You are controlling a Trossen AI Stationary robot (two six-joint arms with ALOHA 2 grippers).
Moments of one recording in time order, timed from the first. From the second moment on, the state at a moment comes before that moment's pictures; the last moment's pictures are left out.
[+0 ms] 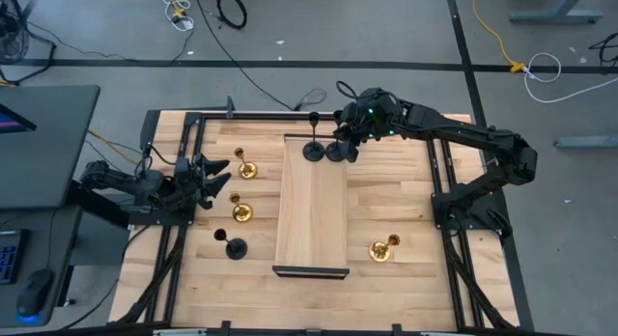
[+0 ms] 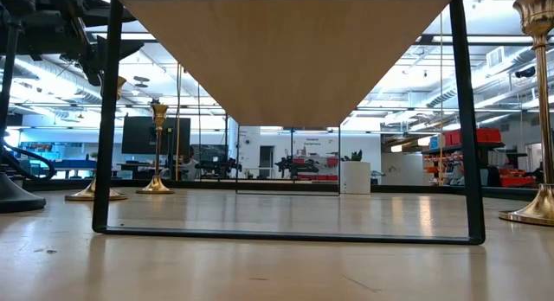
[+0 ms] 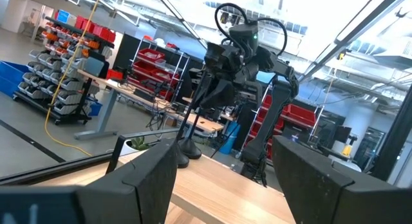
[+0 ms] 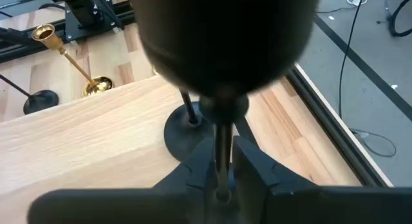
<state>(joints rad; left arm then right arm) -0.29 0.01 0.01 0.36 -0.68 -0.21 -0.39 1.46 1.32 -0.54 -0.11 0.02</state>
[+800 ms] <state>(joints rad) -0.29 0.01 0.01 0.35 -0.68 -0.21 -0.38 1.27 1.32 -0.79 -0.12 0.02</state>
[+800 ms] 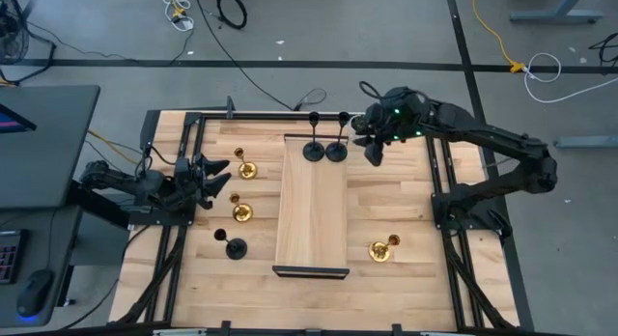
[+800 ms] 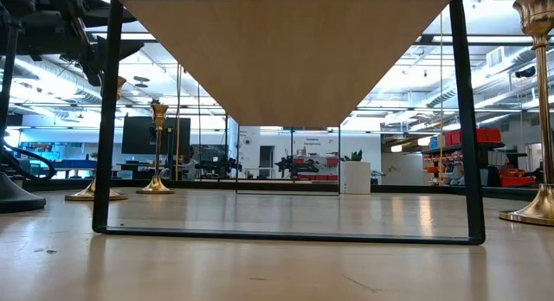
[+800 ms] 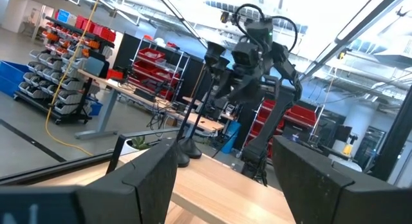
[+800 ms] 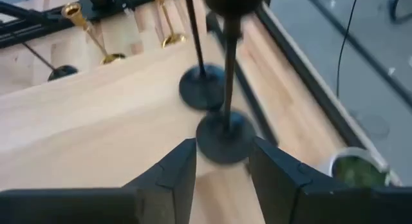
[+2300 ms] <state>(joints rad) -0.24 0.11 0.12 -0.25 -1.10 -0.22 -0.08 1.13 1.32 -0.91 -0.12 0.01</state>
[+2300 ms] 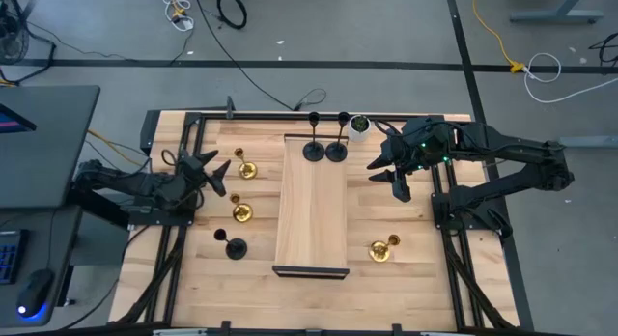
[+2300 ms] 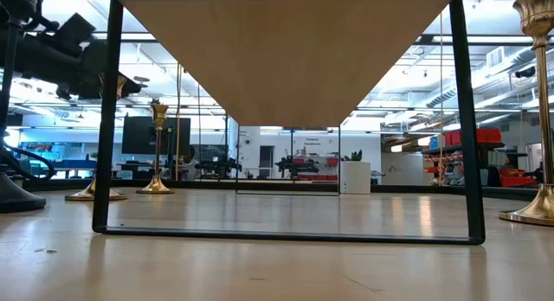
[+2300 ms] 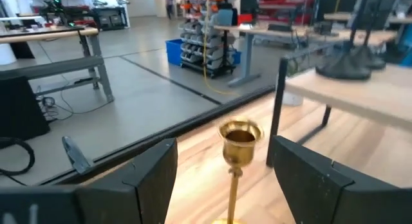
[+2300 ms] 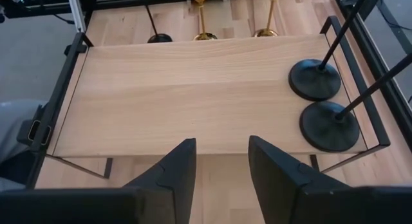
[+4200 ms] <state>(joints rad) 0.32 0.67 0.12 0.14 -0.43 -0.04 -0.08 1.13 1.21 -0.86 -0.12 0.00</state>
